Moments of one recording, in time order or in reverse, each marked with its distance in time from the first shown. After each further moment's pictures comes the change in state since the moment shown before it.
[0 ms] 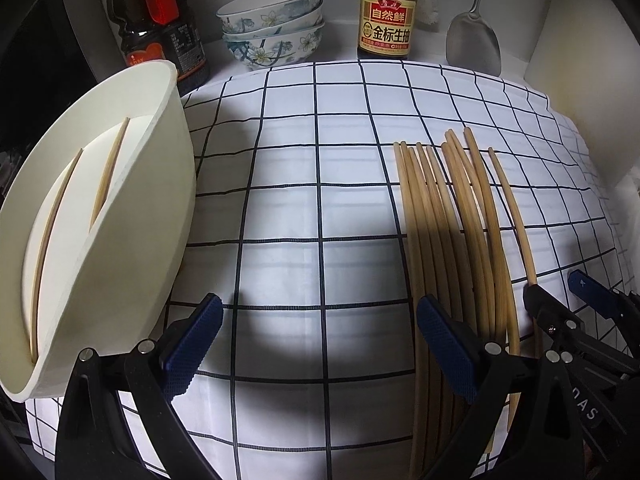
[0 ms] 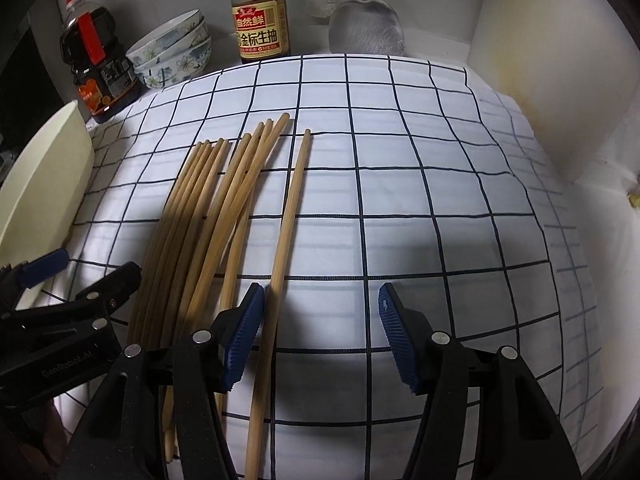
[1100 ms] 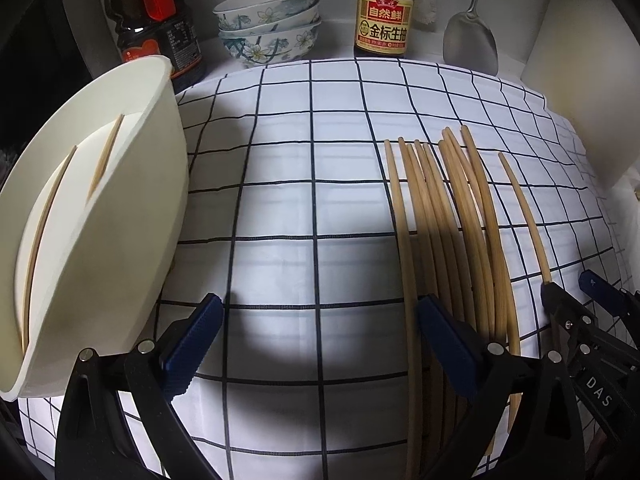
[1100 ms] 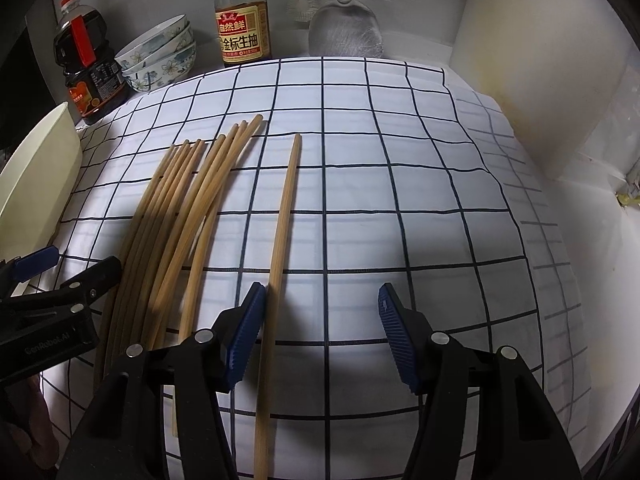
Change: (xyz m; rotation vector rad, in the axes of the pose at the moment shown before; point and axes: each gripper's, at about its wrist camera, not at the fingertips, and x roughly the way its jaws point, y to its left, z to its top) left arm 0.003 -0.005 -0.003 0.001 0.009 -0.009; right arm -0.004 -0.014 -0.006 0.020 -0.015 -0.022
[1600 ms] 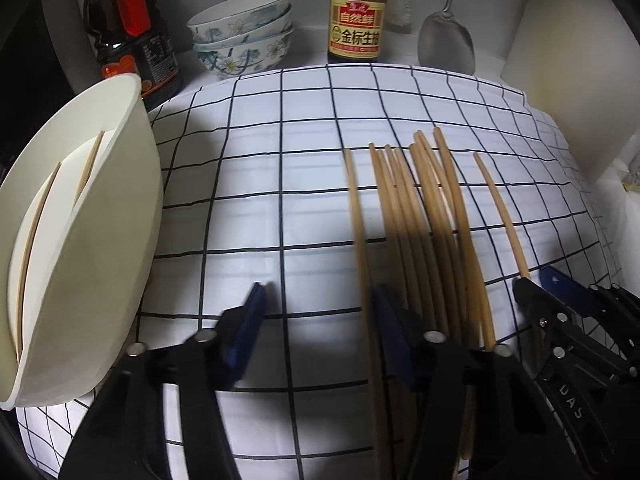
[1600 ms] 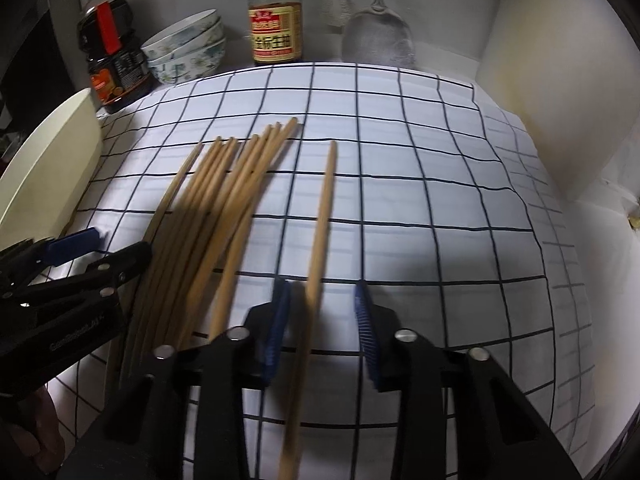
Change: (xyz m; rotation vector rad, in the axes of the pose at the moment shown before) left arm -0.006 -0.013 0.004 0.037 -0.035 -0.058; right arm 0.000 0.016 0.003 -0.070 -0.011 0.046
